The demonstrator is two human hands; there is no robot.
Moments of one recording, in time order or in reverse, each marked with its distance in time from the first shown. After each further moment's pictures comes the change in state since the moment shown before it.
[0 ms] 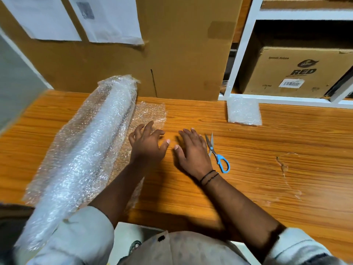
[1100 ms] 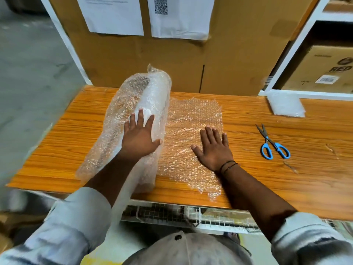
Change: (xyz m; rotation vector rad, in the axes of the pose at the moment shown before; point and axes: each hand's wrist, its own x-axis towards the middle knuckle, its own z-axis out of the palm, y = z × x) left_hand -0.005 -0.255 -0.100 0.248 -0.152 0.064; right_hand 0.015 -0.132 0.118 -0.469 -0.293 0.196
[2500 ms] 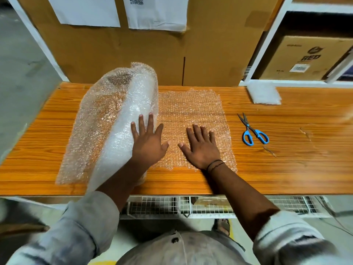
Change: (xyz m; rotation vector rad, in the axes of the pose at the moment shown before) left_hand -0.020 0.064 0.045 -0.011 0.119 0.175; right_hand -0.031 -0.003 0.006 0.034 0.050 0.032
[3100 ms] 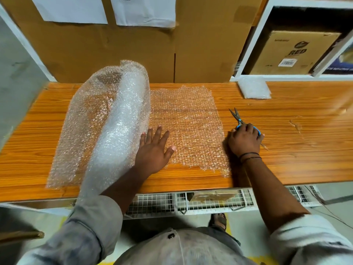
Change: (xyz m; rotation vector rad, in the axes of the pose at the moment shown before) left_hand -0.017 0.017 0.039 -0.117 -0.144 0.132; right_hand -0.025 0.124 -0.027 0.059 0.260 0.616
